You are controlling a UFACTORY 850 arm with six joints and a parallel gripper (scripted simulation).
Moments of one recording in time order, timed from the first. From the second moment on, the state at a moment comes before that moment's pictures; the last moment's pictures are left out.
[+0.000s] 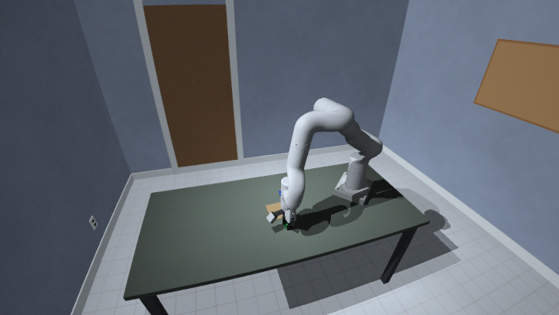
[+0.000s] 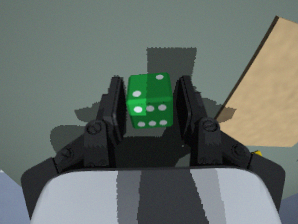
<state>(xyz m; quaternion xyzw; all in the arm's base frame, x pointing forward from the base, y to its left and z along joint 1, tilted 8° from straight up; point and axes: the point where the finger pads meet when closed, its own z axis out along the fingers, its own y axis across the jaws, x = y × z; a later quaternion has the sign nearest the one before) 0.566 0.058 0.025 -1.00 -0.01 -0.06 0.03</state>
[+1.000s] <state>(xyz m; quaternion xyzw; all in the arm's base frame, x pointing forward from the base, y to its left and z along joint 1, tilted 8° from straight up) 0.566 0.058 0.025 -1.00 -0.01 -0.06 0.03</state>
